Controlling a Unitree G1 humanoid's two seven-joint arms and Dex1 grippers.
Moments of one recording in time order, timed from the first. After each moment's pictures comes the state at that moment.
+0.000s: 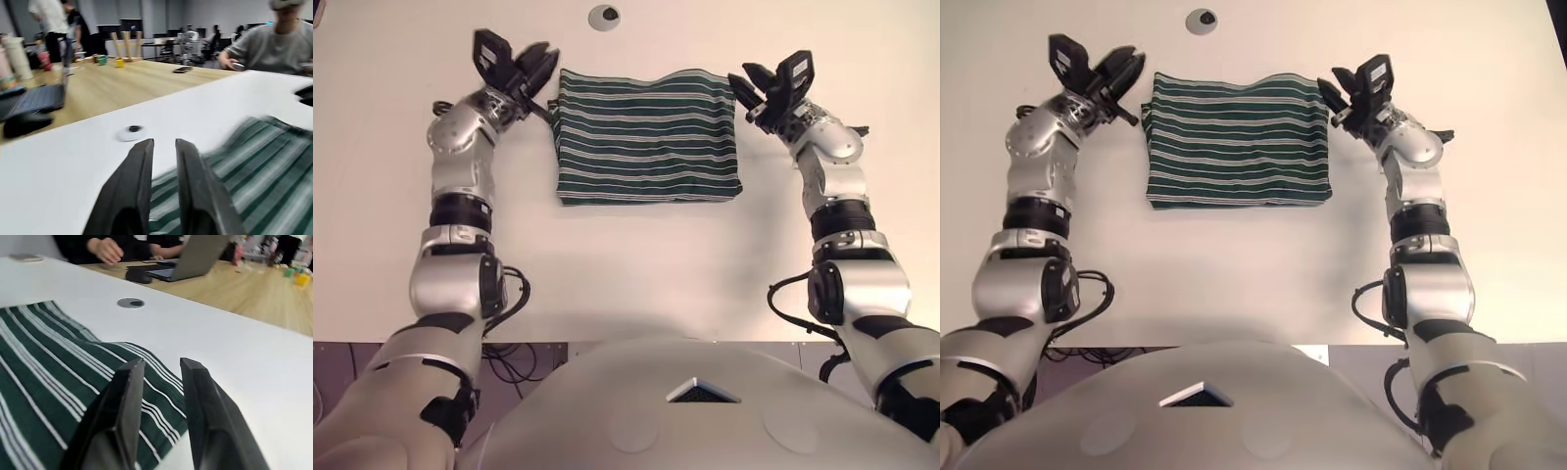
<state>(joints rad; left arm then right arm) -0.47 0.35 0.00 0.70 -0.21 -0.26 -0.84 -0.50 -0.32 0.03 0.80 0.11 -0.30 0.67</state>
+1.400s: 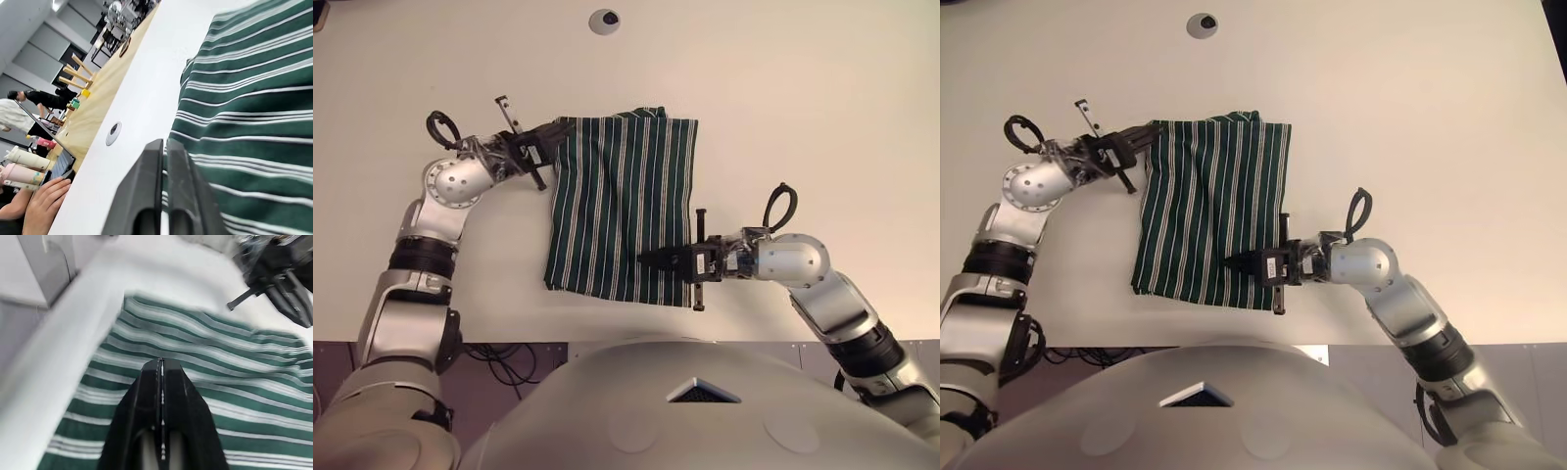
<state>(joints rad) -0.28 0.64 -0.21 0.50 0.09 -0.68 -0.65 0.12 -0.61 0.46 -0.48 0.13 0.06 0.94</state>
